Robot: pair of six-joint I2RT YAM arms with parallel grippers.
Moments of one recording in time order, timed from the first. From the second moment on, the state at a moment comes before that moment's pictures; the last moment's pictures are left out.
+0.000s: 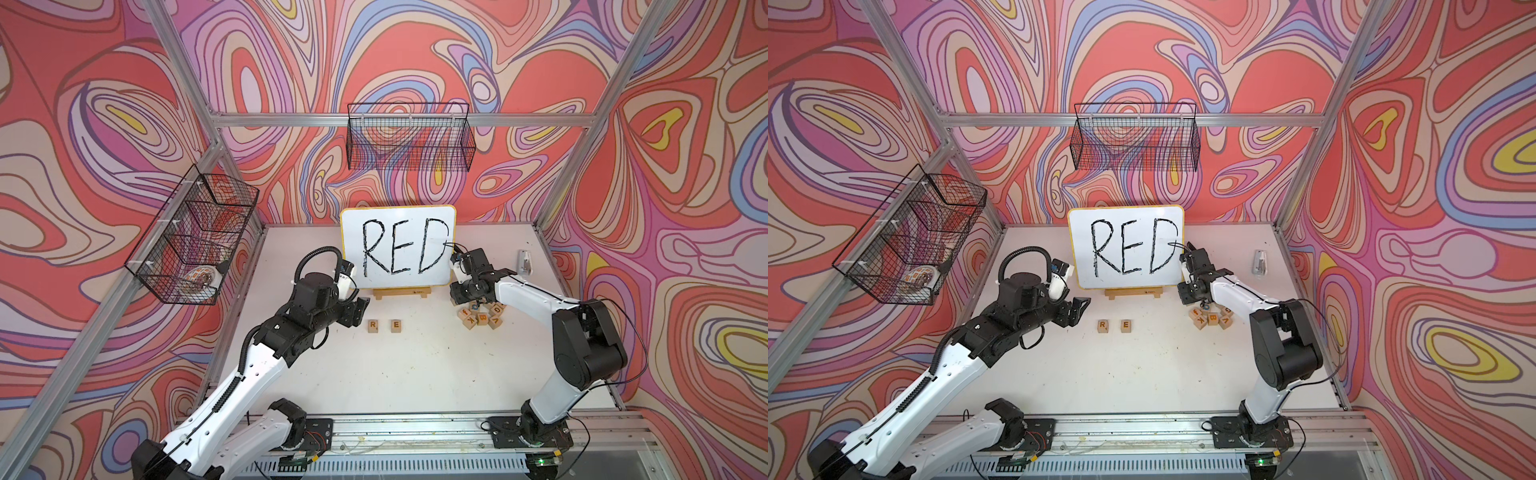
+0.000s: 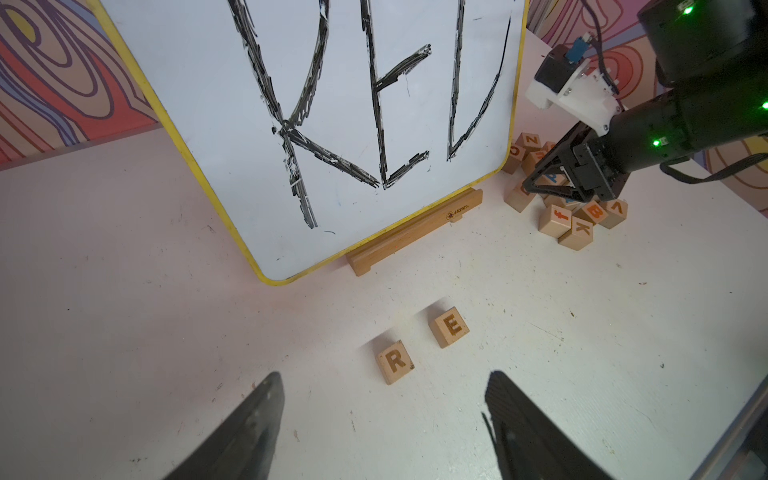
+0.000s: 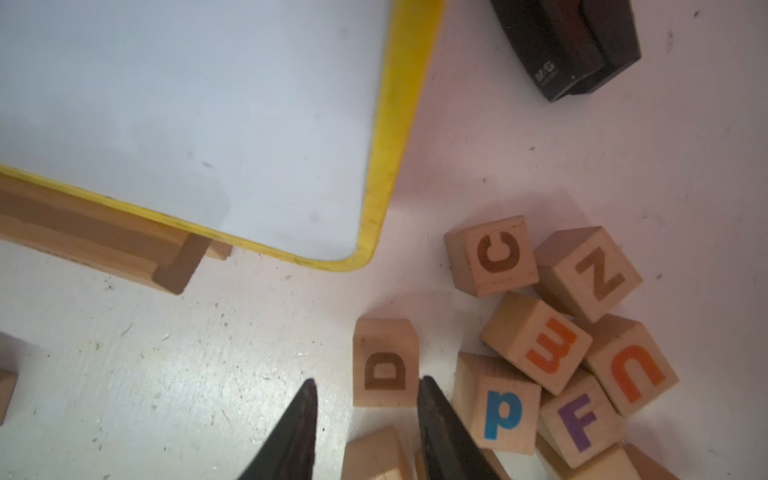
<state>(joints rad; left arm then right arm) -0.49 0.95 0.88 -0.51 0.06 -0.08 0.32 1.70 1.11 -0.45 0.00 -0.01</state>
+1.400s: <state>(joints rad) -0.49 0.95 0.88 -0.51 0.05 -0.08 0.30 1.78 1.06 -0.35 -0.01 -0.01</state>
